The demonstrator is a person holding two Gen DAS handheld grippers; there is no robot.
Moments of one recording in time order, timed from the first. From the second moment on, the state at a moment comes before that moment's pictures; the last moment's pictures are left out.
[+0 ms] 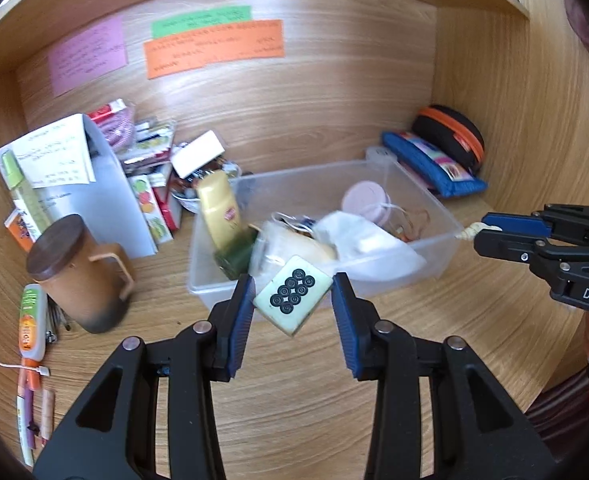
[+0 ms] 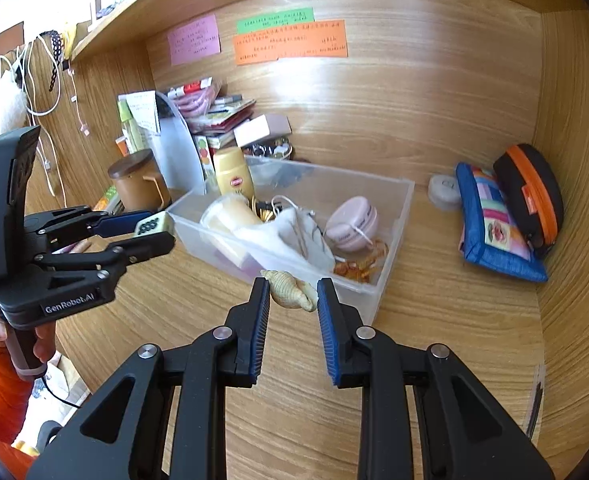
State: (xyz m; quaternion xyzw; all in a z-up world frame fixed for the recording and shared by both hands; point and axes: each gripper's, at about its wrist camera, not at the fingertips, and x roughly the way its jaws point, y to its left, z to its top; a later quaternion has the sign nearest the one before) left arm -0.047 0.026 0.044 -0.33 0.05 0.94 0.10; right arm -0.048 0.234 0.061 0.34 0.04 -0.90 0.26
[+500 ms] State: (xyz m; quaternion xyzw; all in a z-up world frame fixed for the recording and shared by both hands) left arm -0.099 0.003 0.073 -0.31 0.03 0.95 0.09; right arm -0.101 0.214 0.081 0.32 0.04 -0.91 0.26
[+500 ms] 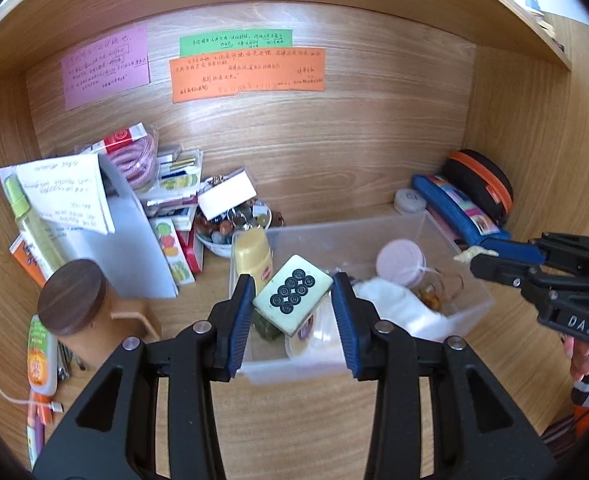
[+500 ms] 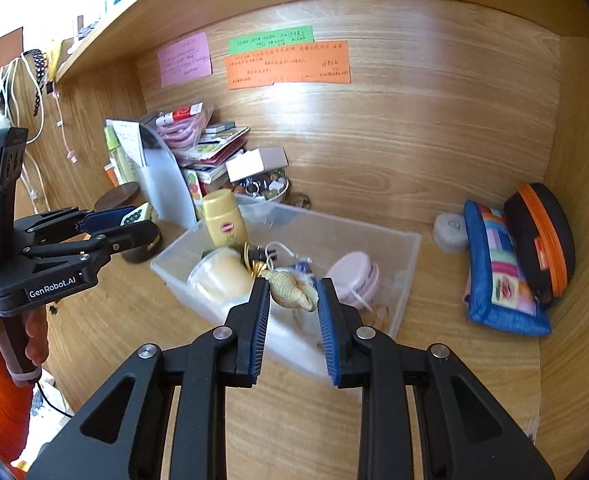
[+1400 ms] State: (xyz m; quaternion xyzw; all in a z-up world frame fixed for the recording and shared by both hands) left arm -0.217 0.023 0.009 -0.40 0.02 0.91 0.11; right arm -0.213 0.172 0.024 0.40 0.07 -0.88 0.25
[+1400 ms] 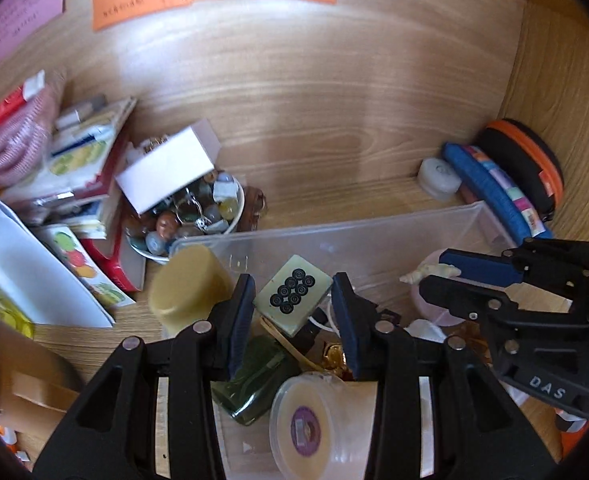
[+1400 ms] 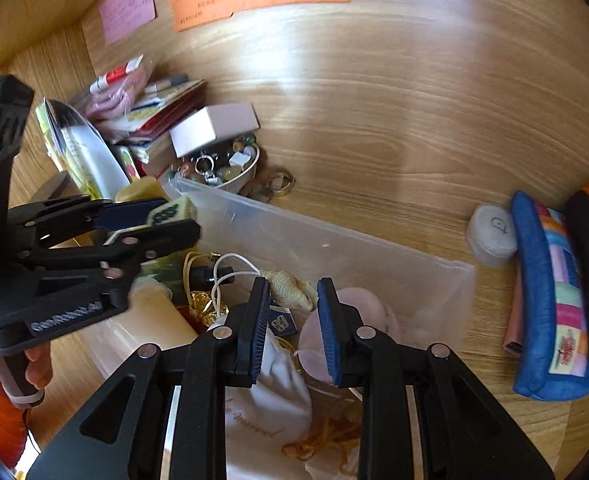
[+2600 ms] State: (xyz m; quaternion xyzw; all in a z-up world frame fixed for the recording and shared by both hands) left arm -0.211 0.024 0.005 -0.41 0.01 0.91 0.11; right arm -0.206 0.172 0.030 0.38 0.09 -0.89 0.23
